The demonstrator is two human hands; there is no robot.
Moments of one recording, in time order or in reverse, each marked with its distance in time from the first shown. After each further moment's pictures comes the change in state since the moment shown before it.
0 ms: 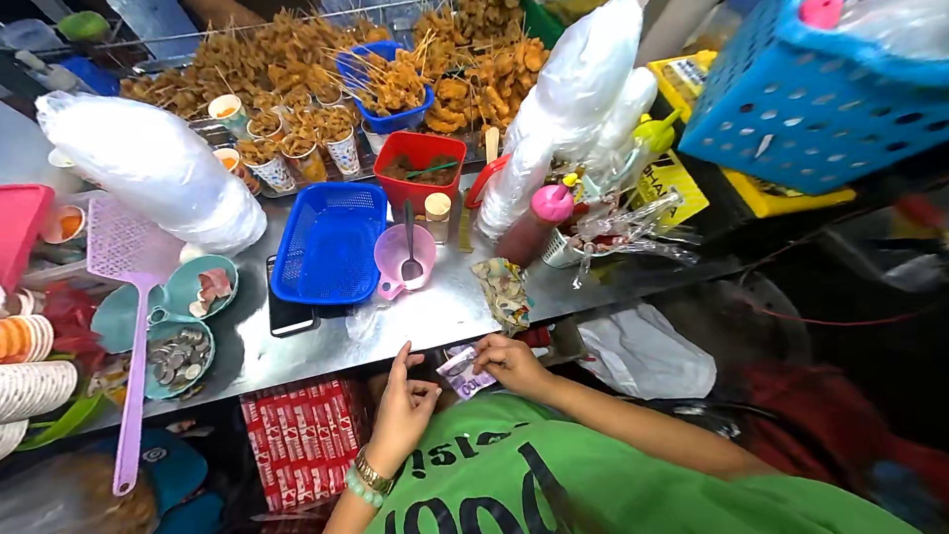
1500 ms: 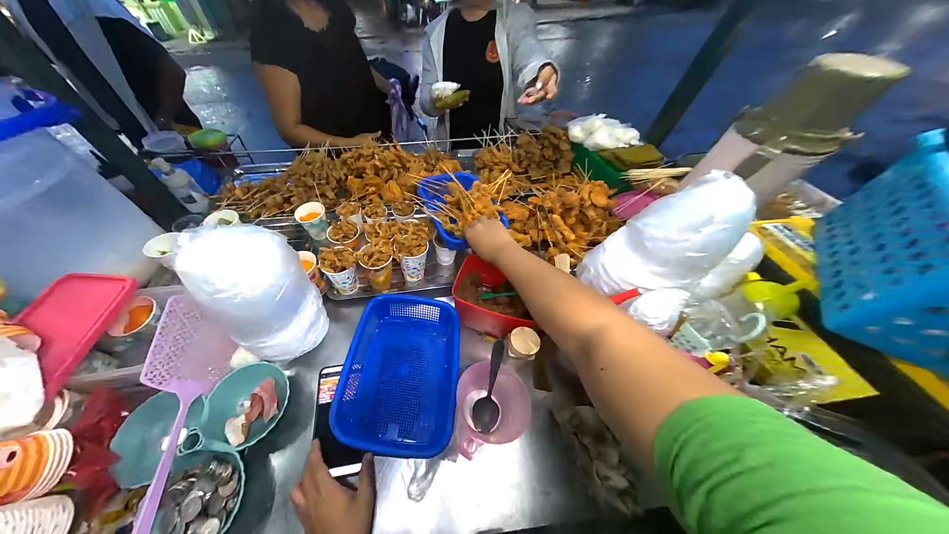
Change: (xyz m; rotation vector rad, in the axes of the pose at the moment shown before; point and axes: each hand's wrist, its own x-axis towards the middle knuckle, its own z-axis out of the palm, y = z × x) left_hand 0.096 -0.065 -0.131 0.549 0.901 0.040; right_hand 0.467 -0.044 -0.100 -1.159 -0.134 0.129
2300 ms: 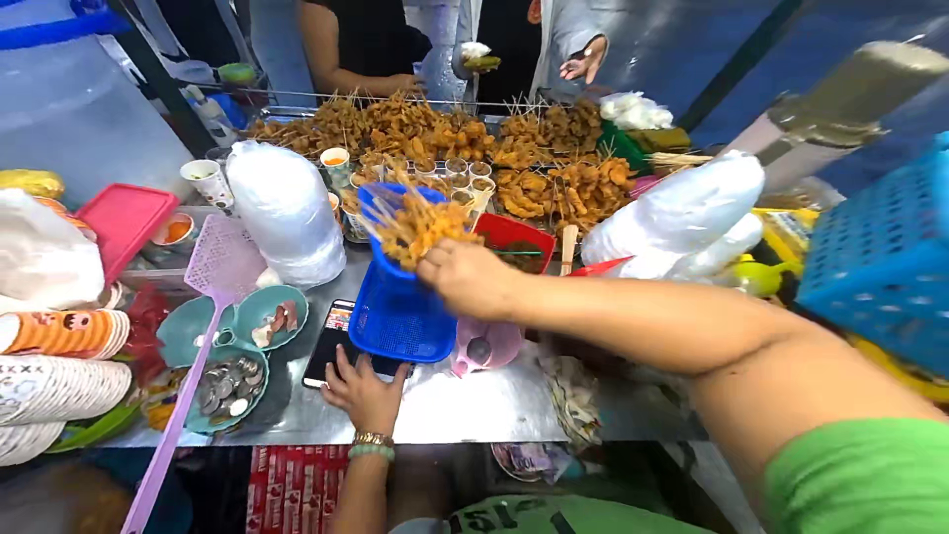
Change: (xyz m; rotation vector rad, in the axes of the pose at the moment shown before) left_hand -0.004 0.031 0.031 0.056 0.007 -0.048; right_hand -0.192 -0.131 -0.072 0.139 0.362 -0.750
